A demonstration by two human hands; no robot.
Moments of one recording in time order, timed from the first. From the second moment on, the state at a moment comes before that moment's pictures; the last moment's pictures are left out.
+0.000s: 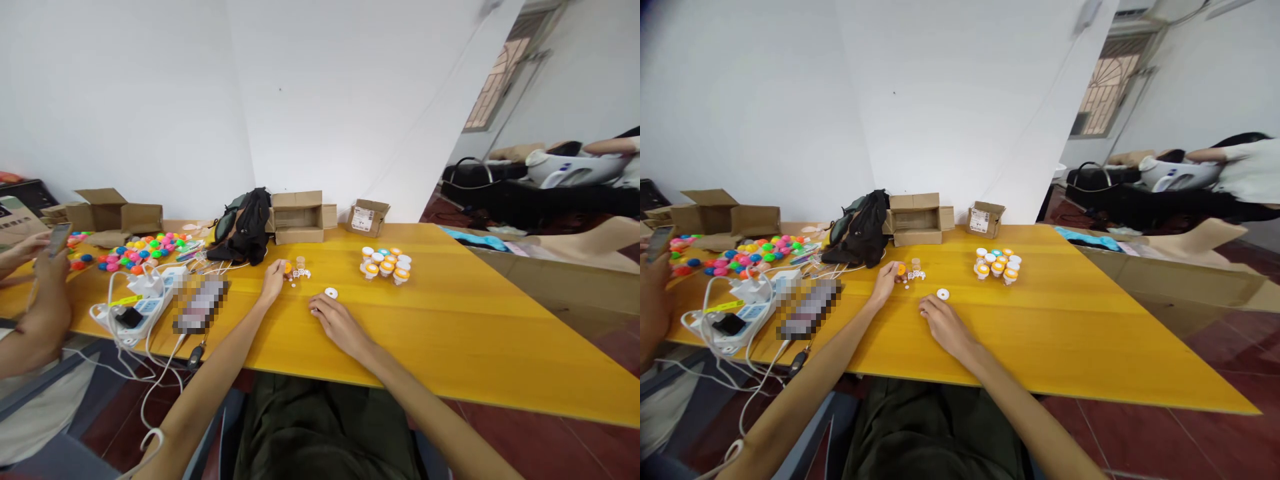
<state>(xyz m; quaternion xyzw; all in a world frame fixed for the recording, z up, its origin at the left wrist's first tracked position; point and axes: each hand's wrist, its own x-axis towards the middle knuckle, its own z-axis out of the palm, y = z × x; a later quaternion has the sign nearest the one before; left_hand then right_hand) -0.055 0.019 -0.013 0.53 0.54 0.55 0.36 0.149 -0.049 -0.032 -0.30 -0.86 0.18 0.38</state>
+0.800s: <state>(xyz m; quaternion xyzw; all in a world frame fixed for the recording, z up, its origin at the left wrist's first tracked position) -0.069 -0.004 -0.003 0.55 0.52 0.54 0.38 0.183 -0.046 -0.020 -0.39 -0.52 0.58 0.50</state>
